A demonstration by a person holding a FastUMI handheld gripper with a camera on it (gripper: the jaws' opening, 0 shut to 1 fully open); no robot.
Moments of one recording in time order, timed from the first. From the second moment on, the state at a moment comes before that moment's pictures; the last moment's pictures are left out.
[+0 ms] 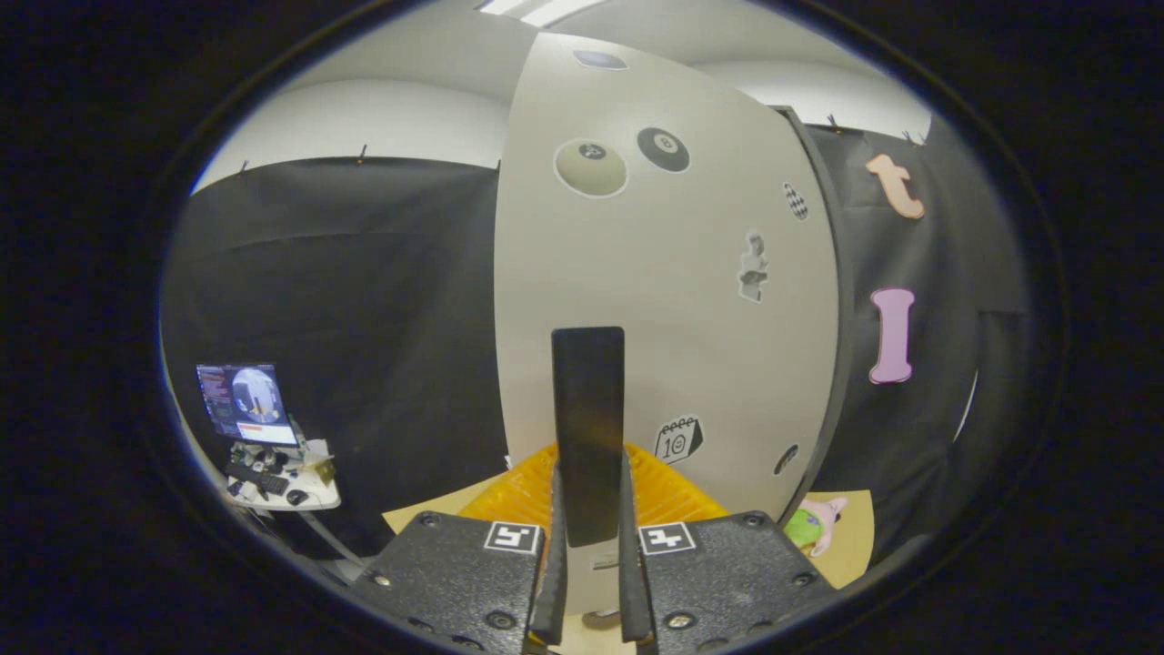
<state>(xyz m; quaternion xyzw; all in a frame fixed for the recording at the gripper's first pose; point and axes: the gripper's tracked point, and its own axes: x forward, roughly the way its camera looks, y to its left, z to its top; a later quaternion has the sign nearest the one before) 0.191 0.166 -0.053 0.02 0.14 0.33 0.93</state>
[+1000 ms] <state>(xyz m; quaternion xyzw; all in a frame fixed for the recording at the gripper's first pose) 0.195 0.074 -0.048 0.00 0.11 0.15 0.98</state>
